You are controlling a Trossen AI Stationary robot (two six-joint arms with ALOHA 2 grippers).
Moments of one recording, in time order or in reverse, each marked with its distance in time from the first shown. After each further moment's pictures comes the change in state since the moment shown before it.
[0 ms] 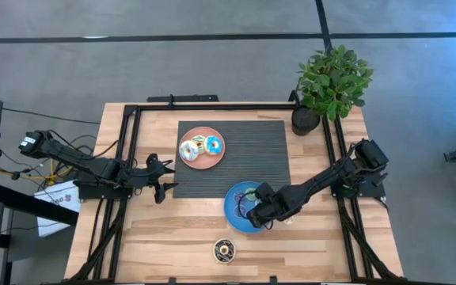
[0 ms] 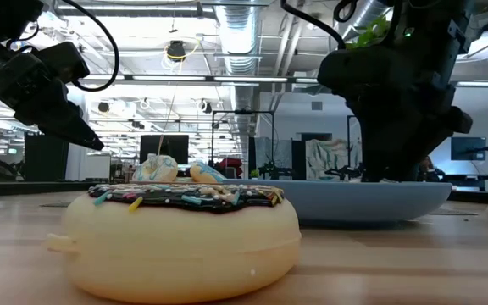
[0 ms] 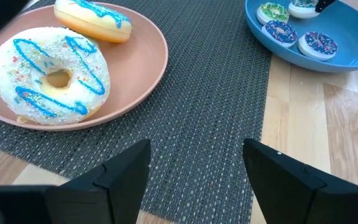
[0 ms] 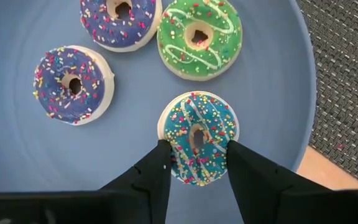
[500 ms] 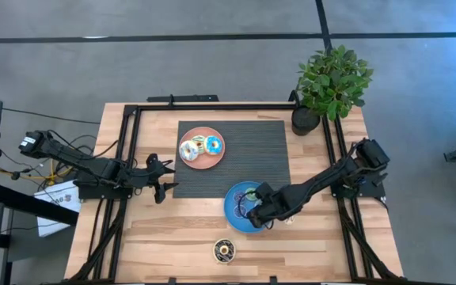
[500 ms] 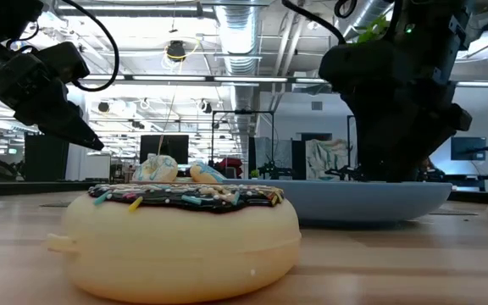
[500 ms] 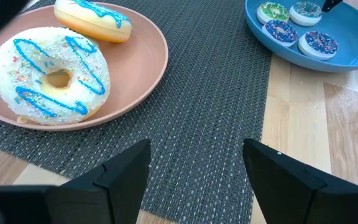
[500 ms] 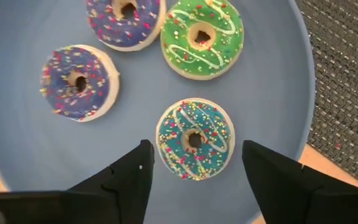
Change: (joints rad) left arm 0.000 0.000 0.000 -0.001 0.000 0.002; right arm 0.000 -0.014 0.000 -0.002 -0.005 -0.010
